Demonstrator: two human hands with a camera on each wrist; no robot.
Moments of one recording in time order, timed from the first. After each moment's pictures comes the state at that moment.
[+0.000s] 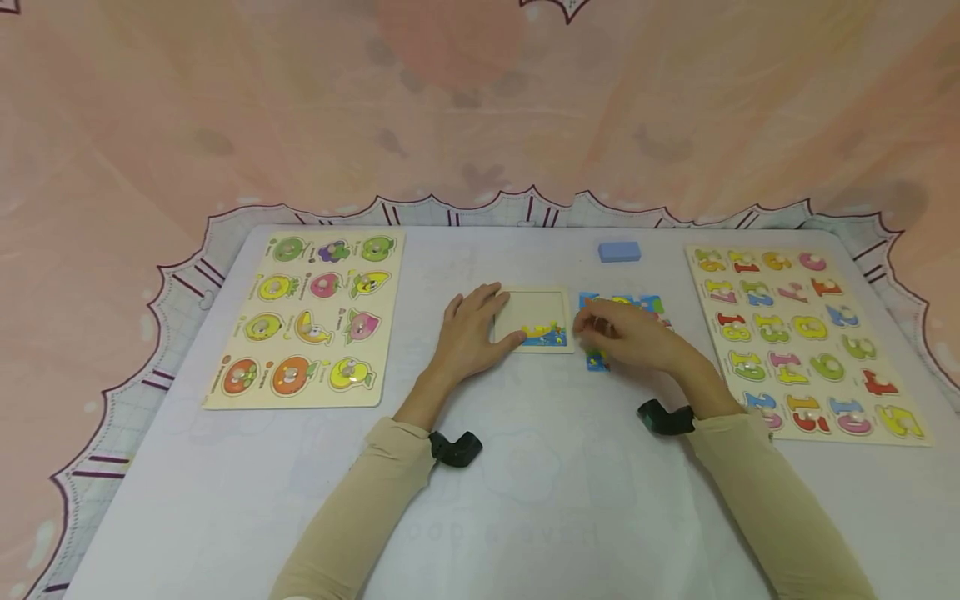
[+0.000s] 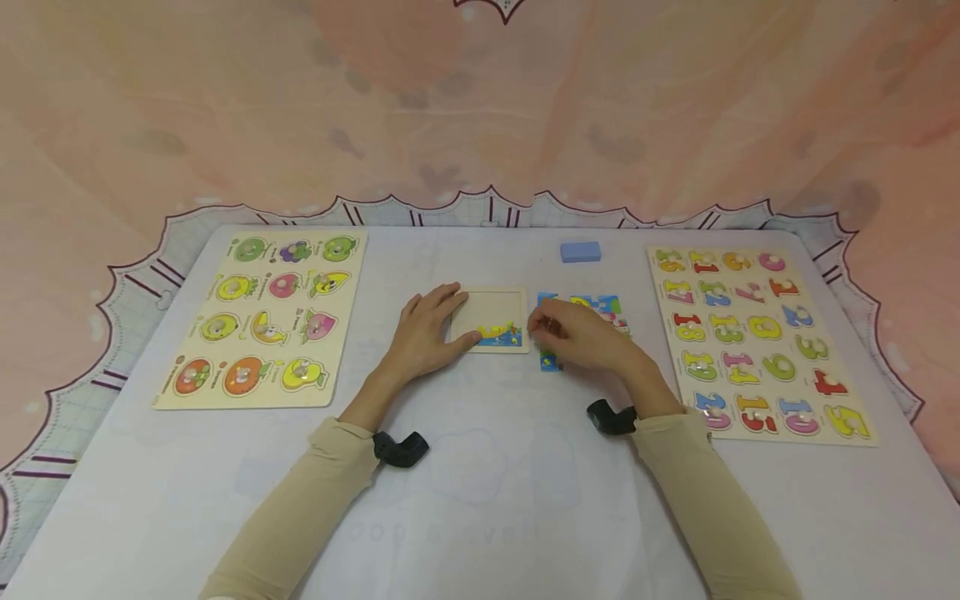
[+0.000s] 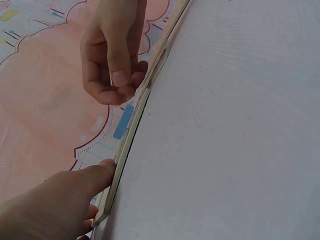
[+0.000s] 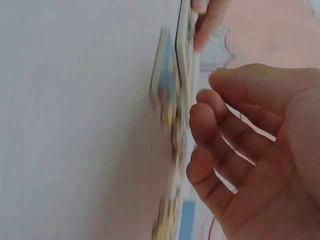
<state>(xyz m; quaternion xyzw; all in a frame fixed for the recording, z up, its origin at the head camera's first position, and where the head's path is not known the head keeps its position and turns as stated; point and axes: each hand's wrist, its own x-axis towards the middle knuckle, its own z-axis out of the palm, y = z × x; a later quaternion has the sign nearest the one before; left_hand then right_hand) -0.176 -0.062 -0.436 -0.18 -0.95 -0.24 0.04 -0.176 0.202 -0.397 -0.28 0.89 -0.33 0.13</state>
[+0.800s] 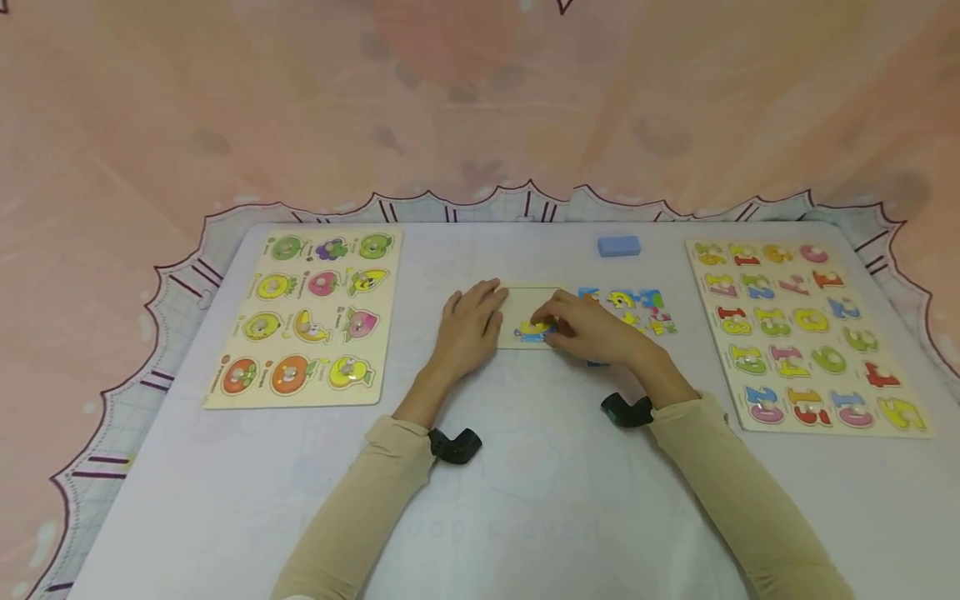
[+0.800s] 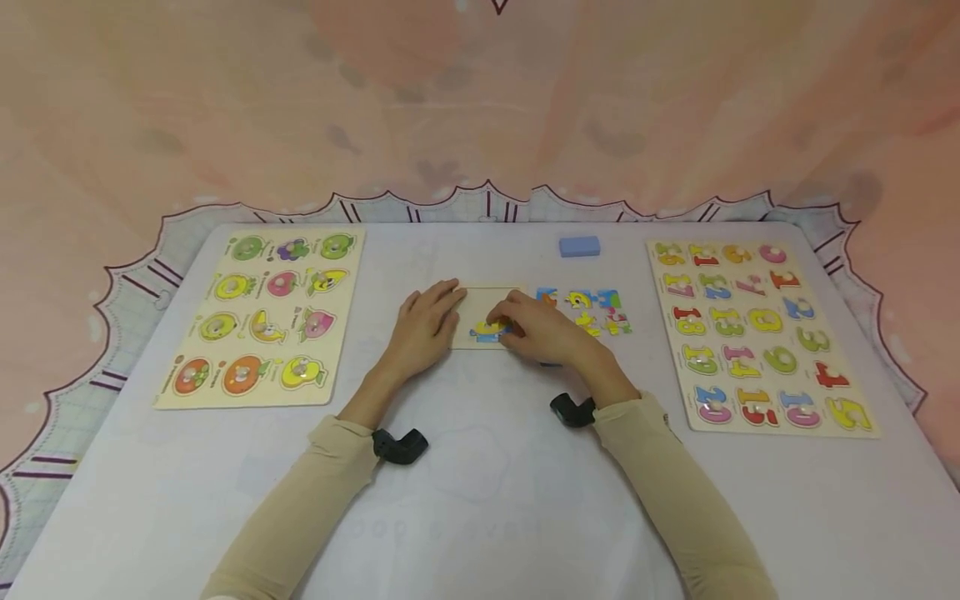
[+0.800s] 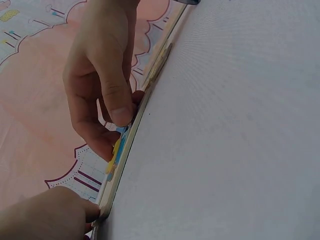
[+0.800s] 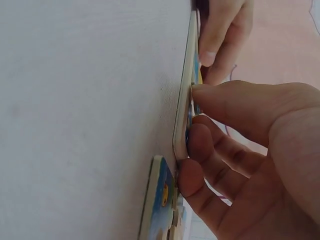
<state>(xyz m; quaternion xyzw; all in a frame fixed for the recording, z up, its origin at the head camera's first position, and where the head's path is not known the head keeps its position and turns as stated) -0.176 -0.061 -0.435 -0.18 -0.95 -0.25 0.04 -0.183 0.157 -0.400 -0.32 0.90 -0.27 0.12</state>
